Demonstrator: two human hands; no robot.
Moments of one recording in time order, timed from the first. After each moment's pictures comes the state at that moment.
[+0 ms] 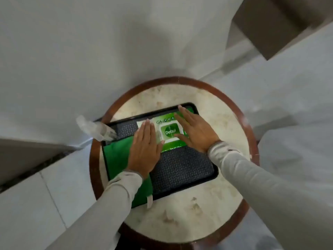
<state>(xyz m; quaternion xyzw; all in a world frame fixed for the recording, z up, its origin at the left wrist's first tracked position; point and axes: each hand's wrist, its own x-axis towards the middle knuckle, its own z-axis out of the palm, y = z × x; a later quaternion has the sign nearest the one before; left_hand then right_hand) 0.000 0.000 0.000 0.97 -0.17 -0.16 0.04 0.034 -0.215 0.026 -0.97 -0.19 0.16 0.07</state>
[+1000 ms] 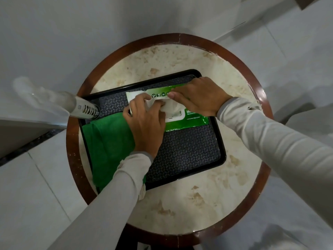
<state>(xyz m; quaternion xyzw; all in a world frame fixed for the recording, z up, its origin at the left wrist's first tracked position) 0.008 -0.045 -0.032 0.97 -0.01 0.07 0.21 0.084 -0.224 0.008 -0.94 -0.29 0.13 0.08</state>
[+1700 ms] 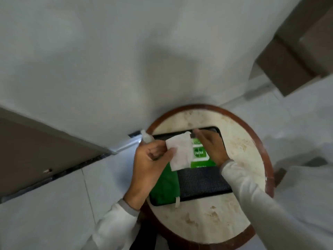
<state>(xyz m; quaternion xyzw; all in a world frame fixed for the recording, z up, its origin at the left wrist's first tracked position) -0.022 0.085 0.207 0.73 0.08 -0.07 0.68 0.040 -0.134 0.141 -0.82 0.13 0.19 0.53</state>
